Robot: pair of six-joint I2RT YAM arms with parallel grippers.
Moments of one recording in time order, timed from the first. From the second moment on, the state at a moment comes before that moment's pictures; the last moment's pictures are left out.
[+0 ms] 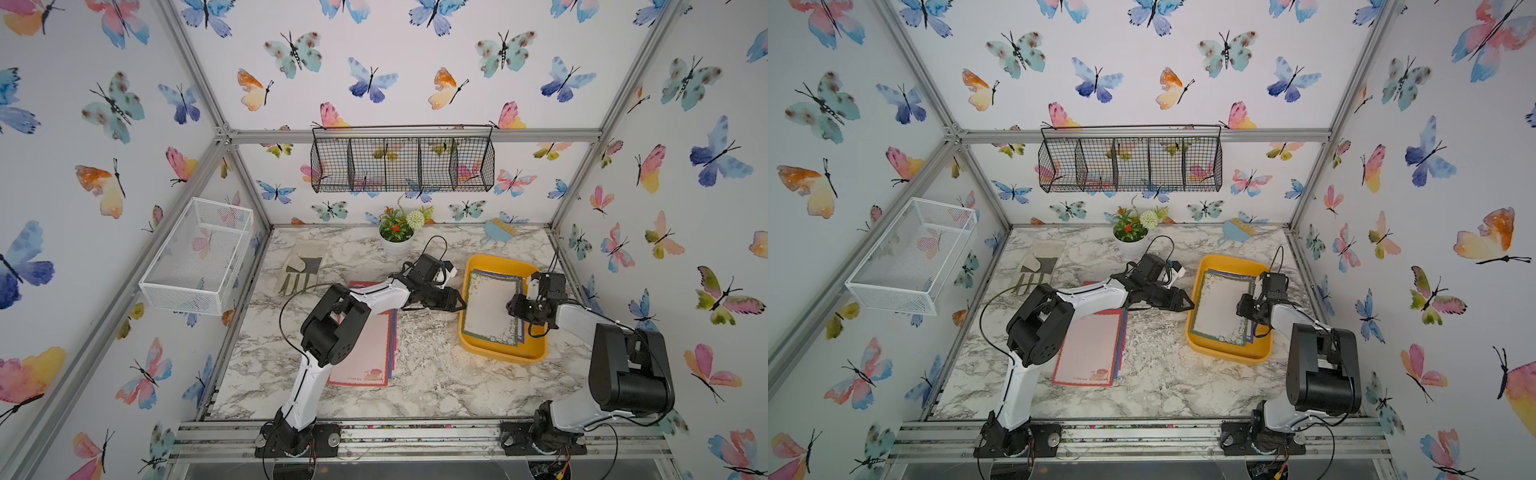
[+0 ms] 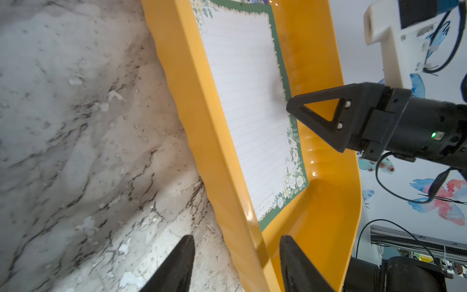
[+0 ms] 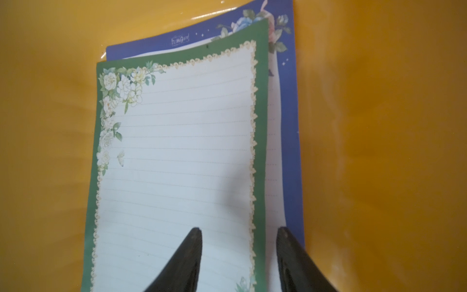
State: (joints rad) left arm -0.77 2.16 1.54 -0.17 0.59 -0.50; right arm -0.09 1.55 0.74 -0.20 -0.20 0.24
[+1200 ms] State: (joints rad) left arm -0.77 2.18 1.54 -0.17 0.62 -0.53; right arm -0.09 1.57 0.73 -0.19 -0.27 0.25
